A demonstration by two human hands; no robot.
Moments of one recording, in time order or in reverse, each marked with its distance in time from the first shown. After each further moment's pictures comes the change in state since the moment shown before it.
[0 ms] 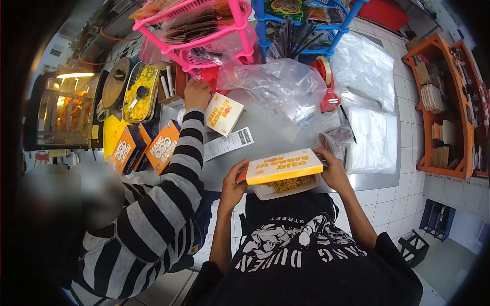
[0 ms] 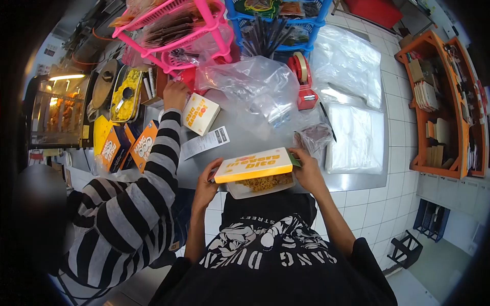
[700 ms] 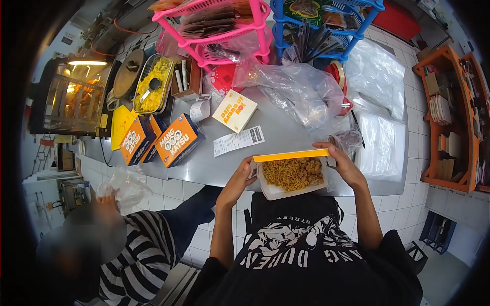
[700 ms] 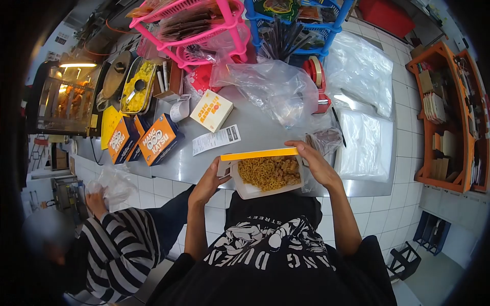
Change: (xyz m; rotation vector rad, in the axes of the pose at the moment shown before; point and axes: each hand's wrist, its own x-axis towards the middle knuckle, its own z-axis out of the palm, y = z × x) left_hand -0.002 0.021 -0.018 -0.313 -0.213 -0.250; right_hand 0.023 -0.061 -0.028 0.257 -0.373 0.237
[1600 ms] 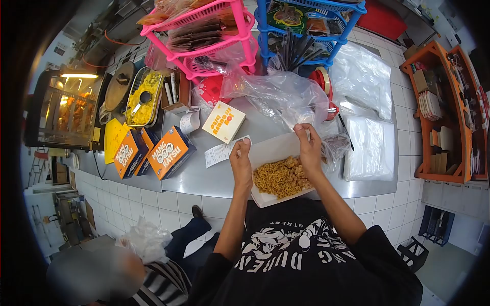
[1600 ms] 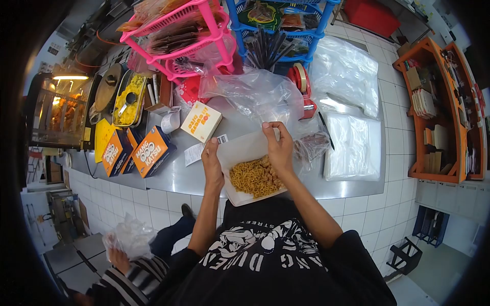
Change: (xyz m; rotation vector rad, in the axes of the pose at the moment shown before) left_hand 0.071 0.035 0.053 -0.295 0.440 0.382; right_hand 0.072 -0.016 0.056 0.298 0.590 -0.344
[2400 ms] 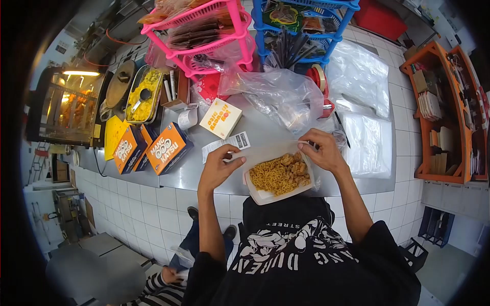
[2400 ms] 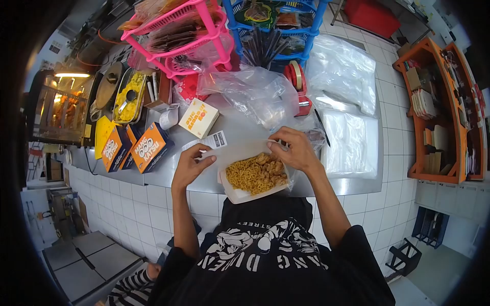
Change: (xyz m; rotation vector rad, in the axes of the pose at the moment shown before) left_hand -0.003 0.057 -0.055 0.820 -0.440 0.102; right_hand 0.002 -0.030 -0.073 -0.476 -0.445 -0.372
